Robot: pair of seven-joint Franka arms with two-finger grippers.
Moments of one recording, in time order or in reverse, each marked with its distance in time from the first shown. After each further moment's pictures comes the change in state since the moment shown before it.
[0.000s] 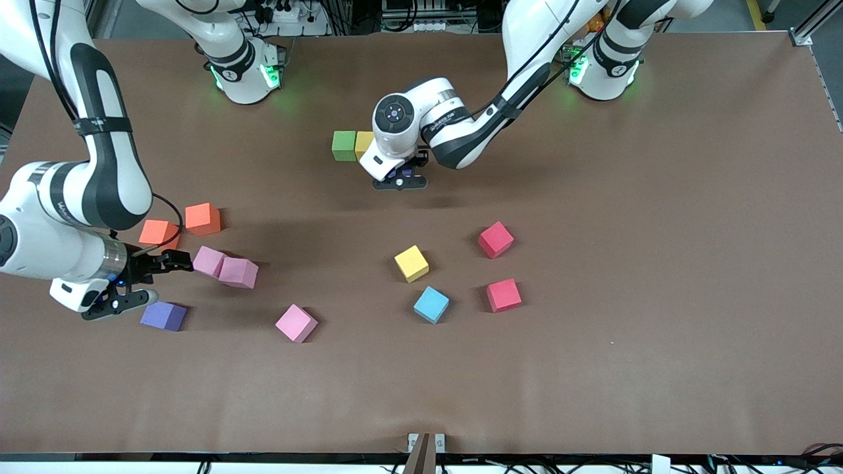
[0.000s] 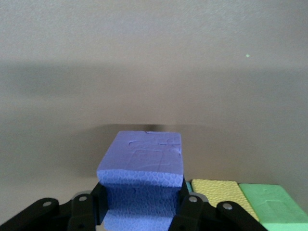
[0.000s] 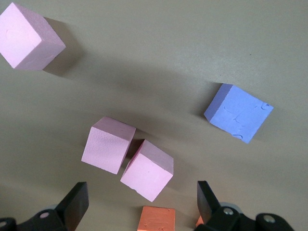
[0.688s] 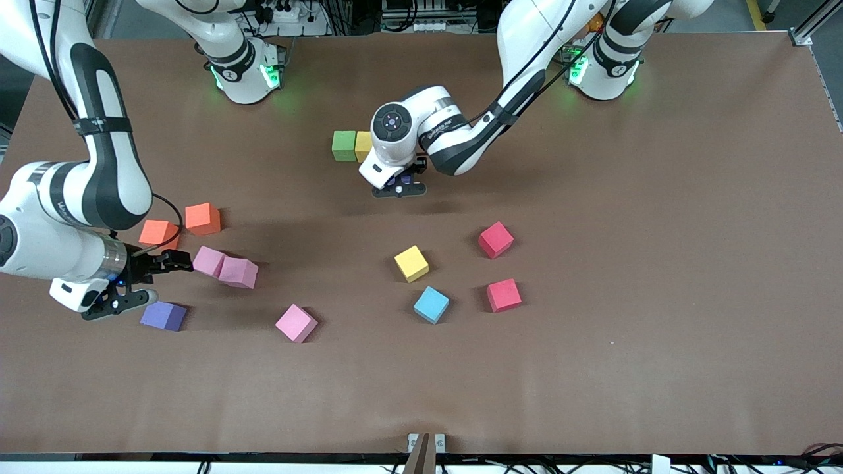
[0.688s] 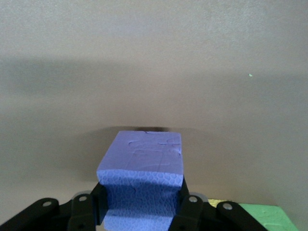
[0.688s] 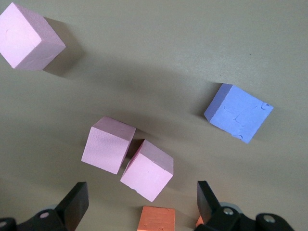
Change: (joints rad) left arm -0.038 0.041 0.044 0.049 -0.002 0.000 -0.033; right arm 0.000 0.000 0.000 0.000 0.000 0.000 0.000
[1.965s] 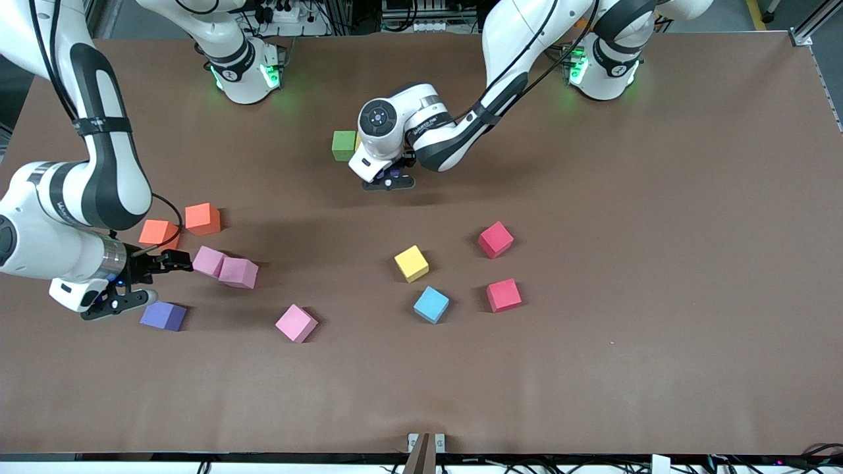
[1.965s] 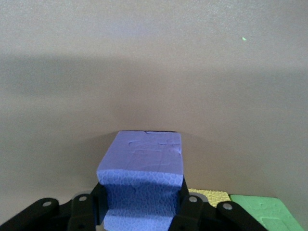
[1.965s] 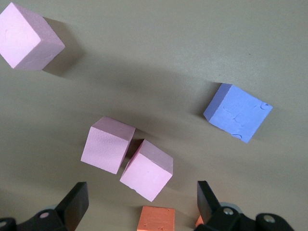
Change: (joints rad) left arm -0.056 0.053 0.004 0.040 0.000 0.000 -0.028; right arm 0.000 0.000 -0.001 0.000 0.000 0.000 0.000
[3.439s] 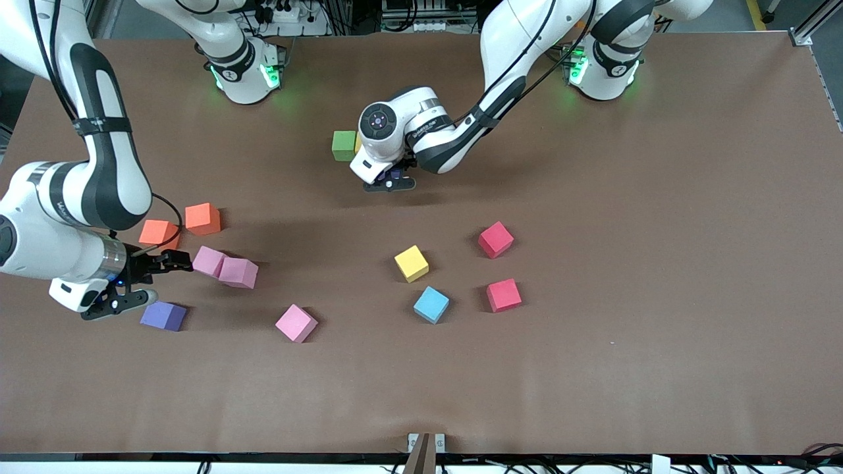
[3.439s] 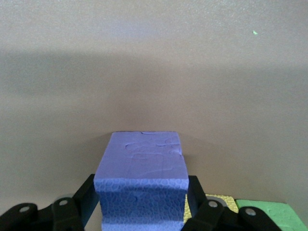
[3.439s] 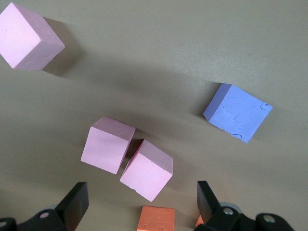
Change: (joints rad) left arm -0.004 0.016 0.001 0.003 0.002 0.006 -0.003; right arm 0.000 0.000 0.000 0.000 0.000 0.000 0.000
